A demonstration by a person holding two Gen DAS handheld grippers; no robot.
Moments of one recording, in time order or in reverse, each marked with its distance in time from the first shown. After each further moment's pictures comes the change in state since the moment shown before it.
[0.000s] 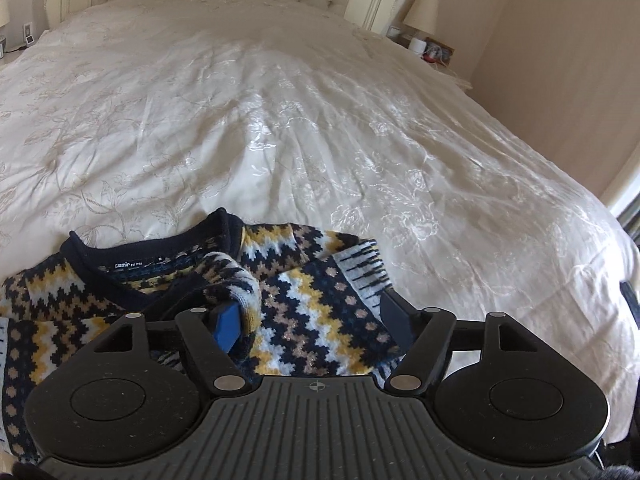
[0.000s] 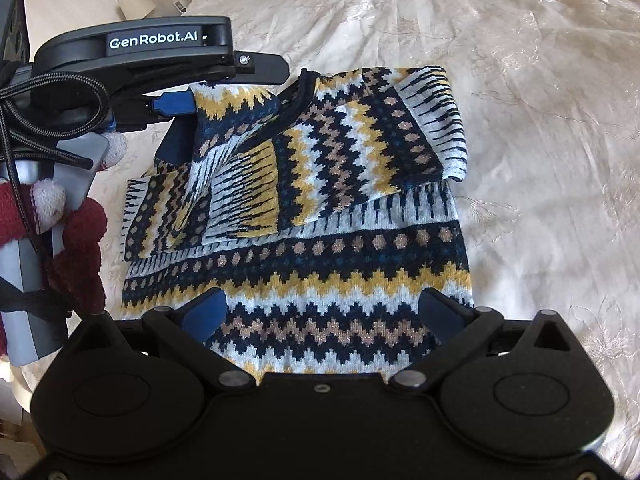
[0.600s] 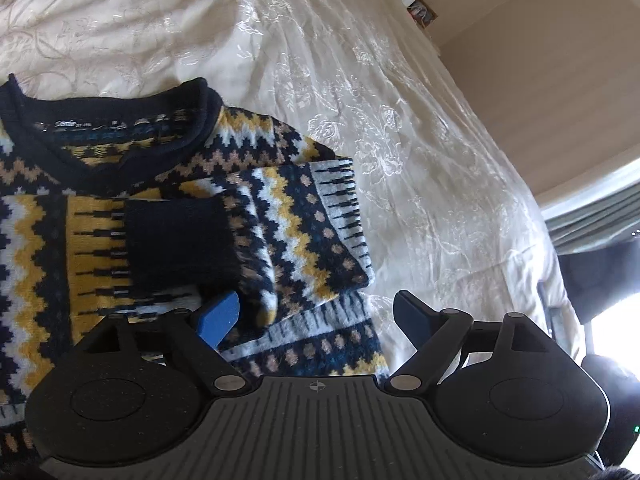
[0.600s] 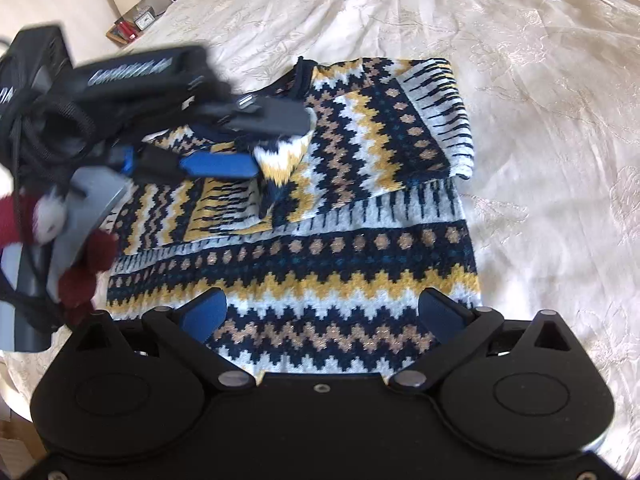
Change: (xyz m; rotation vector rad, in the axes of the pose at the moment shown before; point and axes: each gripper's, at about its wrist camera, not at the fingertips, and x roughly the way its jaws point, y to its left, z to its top) left arm 0.038 0.071 -0.031 -0.244 0.242 -0.333; right arm 0.013 0.004 0.003 -0.014 0.024 -0.055
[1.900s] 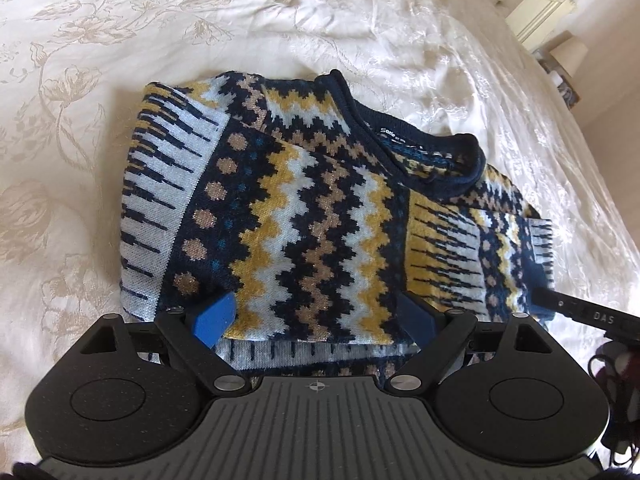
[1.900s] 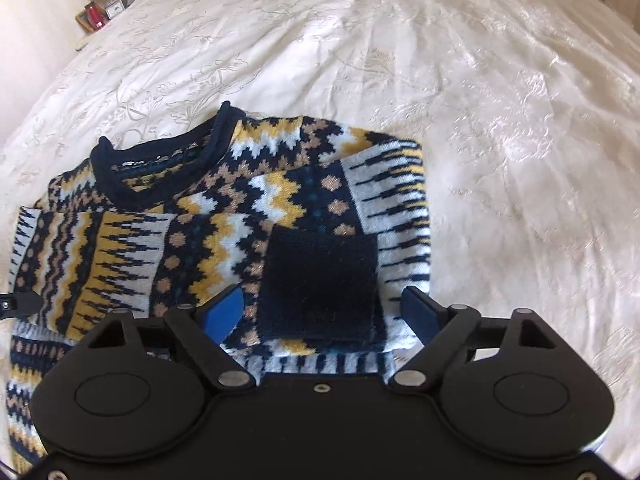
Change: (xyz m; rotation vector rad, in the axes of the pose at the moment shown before) left arm -0.081 0.112 -0.052 -0.232 -0.175 0.394; right arm 0.064 -0.017 0.080 -0.101 -0.041 -0.150
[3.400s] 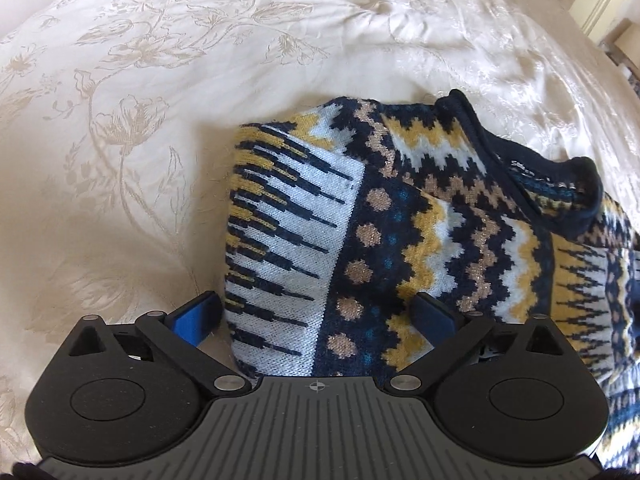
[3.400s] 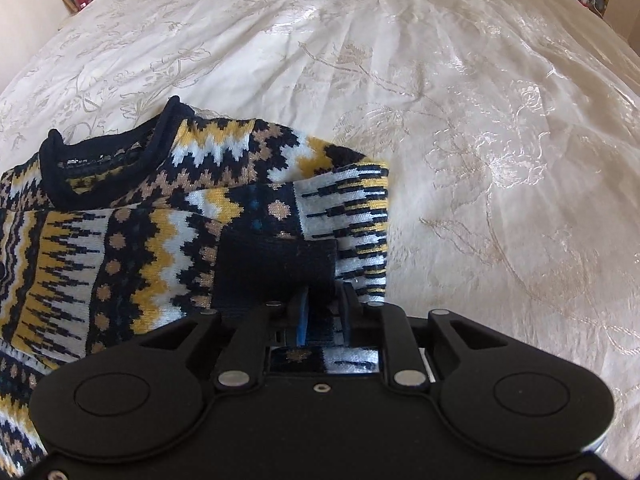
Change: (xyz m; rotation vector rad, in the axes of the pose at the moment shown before) left arm 0.033 0.036 0.036 0.020 -0.028 0.262; right arm 0.031 -0.018 0.019 -0.065 0.004 -0.105
